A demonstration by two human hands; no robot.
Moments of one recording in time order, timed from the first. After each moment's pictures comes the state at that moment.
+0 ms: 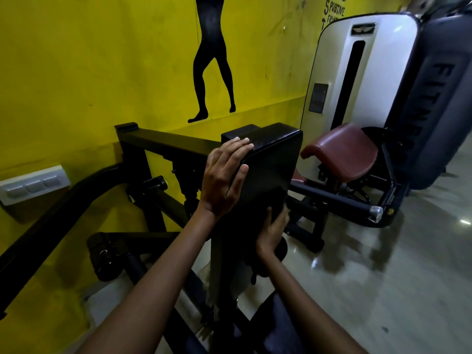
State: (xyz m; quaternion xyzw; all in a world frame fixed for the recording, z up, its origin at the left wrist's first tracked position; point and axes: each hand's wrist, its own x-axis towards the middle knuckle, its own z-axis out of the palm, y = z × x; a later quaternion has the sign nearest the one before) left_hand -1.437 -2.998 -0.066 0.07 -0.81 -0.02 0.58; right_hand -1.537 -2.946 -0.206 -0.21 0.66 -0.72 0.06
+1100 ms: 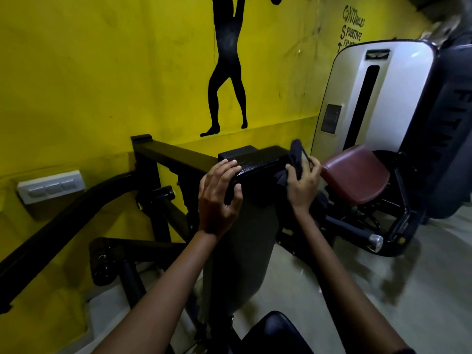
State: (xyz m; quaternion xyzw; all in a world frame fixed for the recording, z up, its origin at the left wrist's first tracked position) left_hand -1.455 -2.984 -0.073 0.16 -0.74 -0.01 0.65; right_hand -1.629 -2.939 -0.052 -0.39 0.65 -0.65 -0.12
